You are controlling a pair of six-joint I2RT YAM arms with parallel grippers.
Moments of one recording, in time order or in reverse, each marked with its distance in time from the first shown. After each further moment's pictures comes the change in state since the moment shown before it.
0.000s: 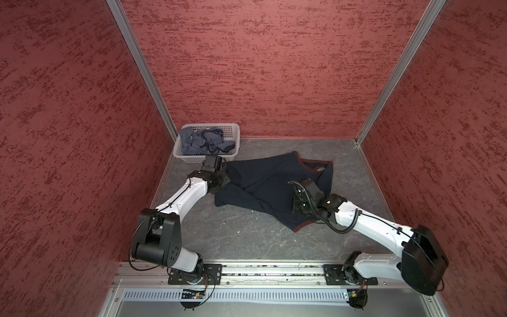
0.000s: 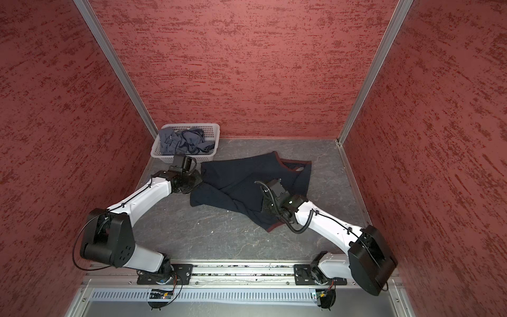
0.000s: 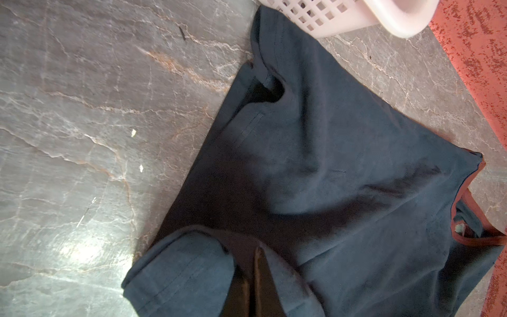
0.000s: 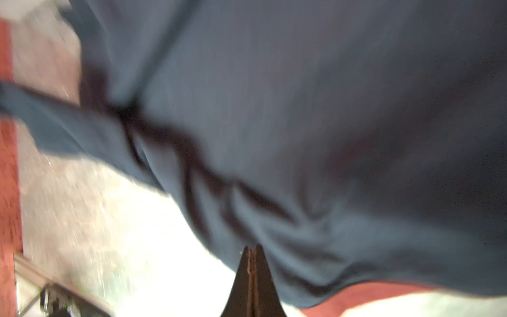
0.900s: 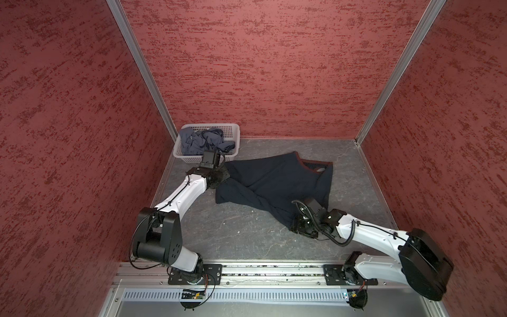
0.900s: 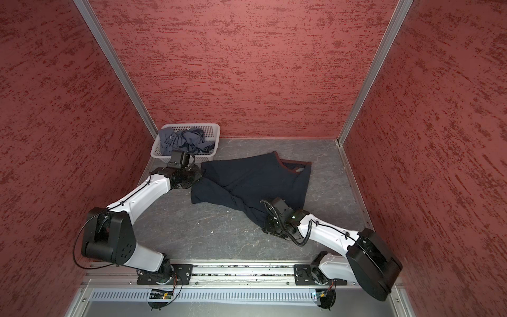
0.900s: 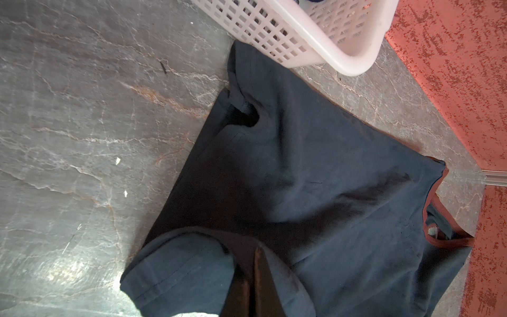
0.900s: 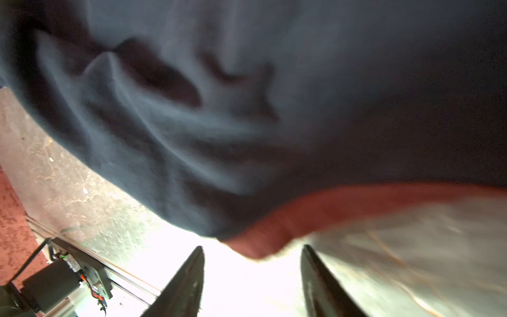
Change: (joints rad) left arm 0.017 0.023 0.060 0.017 0.022 0.020; right arm 0.095 -0.041 -0.301 0.088 -0.224 0.201
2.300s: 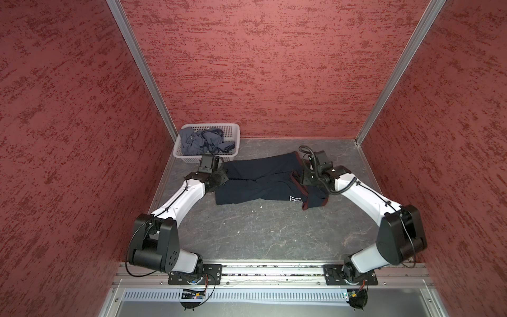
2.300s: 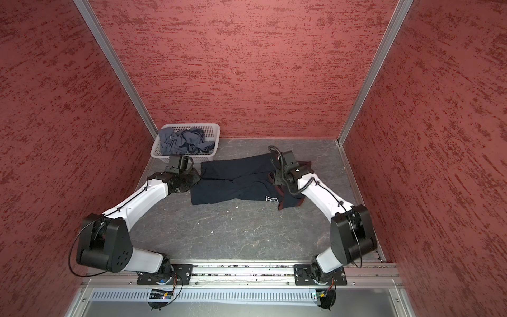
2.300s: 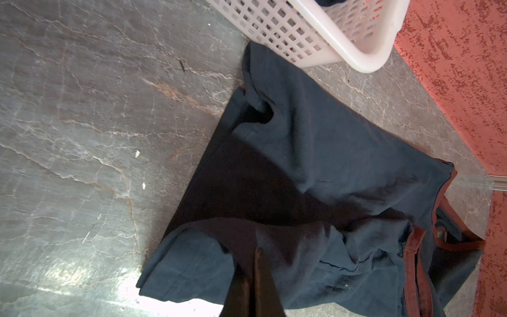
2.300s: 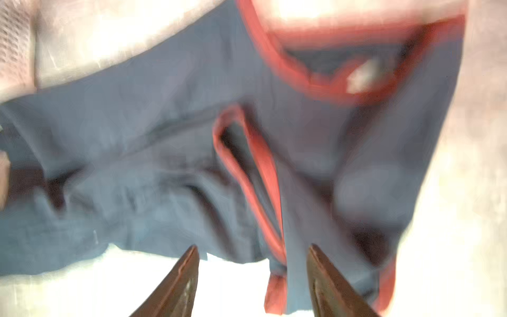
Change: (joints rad) left arm 0.002 -0.062 -0.076 0.029 -0.030 -0.004; right arm -0.315 0.237 0.538 -0.215 0.309 -0.460
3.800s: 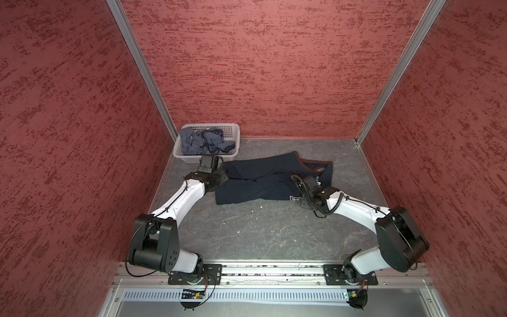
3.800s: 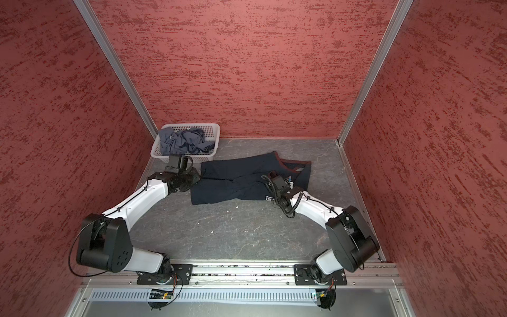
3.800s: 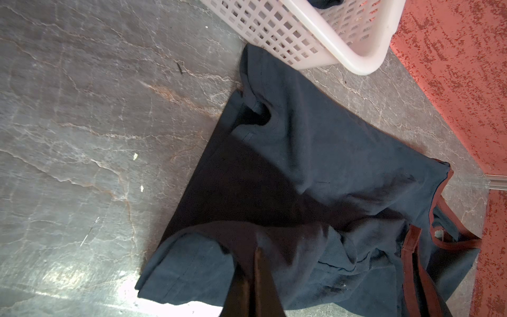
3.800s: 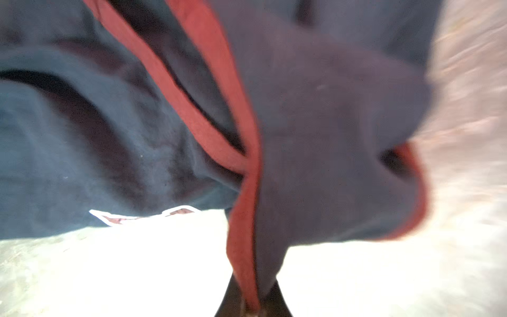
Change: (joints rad) left arm 0.006 -0.004 0.000 0.008 0.005 0.008; right arm 0.107 -0.035 -0.232 0.042 0.212 0.207
